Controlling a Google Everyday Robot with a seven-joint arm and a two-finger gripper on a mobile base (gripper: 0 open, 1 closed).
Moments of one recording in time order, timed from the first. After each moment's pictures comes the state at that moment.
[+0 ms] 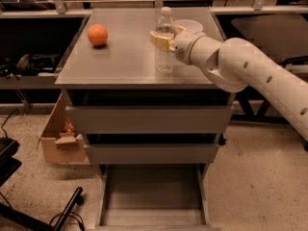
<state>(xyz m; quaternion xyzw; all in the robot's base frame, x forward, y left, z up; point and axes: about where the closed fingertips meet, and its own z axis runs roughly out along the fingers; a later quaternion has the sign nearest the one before) 0.744 -0.036 0.937 -0.26 0.67 0.22 0.66</state>
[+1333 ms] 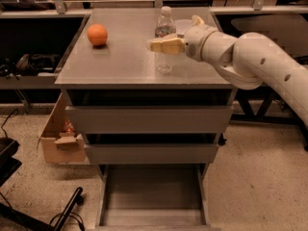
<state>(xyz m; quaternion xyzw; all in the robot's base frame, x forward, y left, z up) 0.729 -0.051 0.960 -0.28 0.65 0.22 0.67</state>
